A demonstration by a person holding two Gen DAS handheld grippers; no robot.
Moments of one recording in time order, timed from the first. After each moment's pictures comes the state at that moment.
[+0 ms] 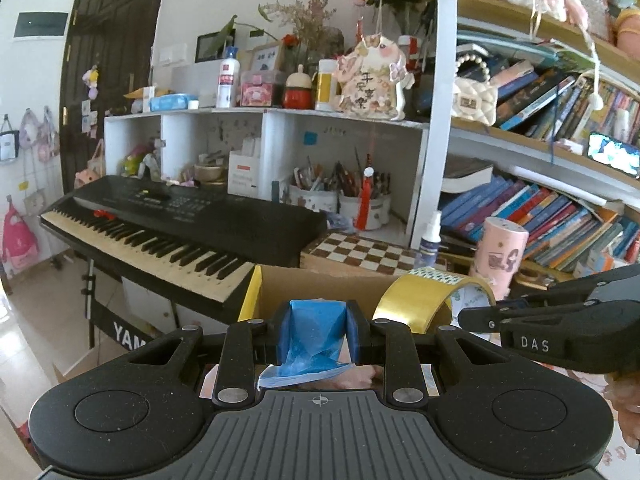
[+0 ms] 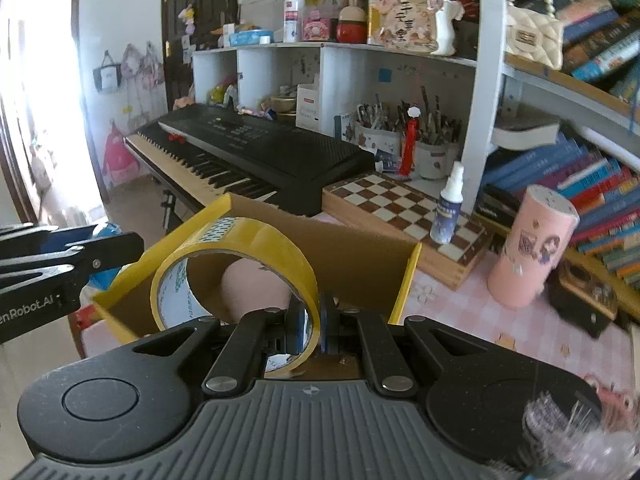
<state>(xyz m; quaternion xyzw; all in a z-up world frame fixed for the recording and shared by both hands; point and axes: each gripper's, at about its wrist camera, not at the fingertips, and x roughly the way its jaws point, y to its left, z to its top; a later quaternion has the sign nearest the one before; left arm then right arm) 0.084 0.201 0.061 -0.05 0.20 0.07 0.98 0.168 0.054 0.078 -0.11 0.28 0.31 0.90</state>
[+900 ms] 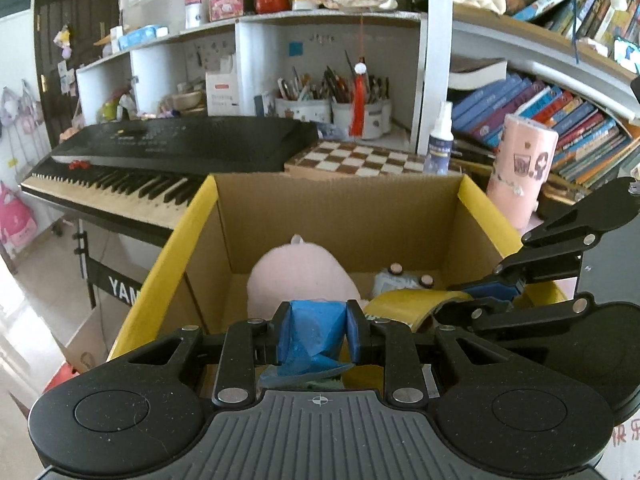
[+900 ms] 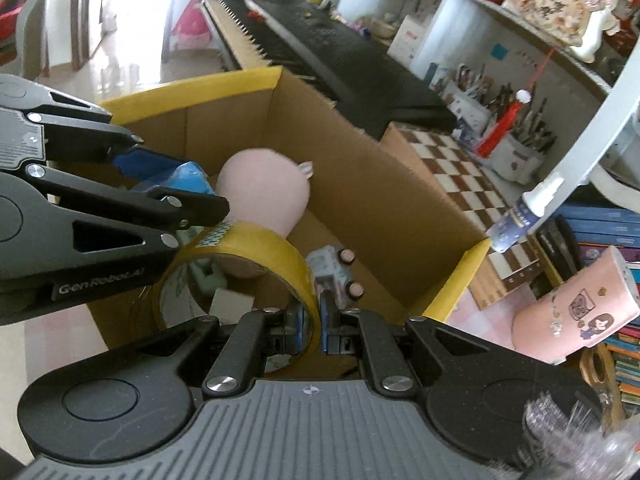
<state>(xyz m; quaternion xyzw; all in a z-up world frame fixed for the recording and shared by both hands) 0.145 0.176 0.000 -0.02 0.32 0.07 0.94 0.204 0.091 0.010 -0.32 0.31 0.39 0.80</state>
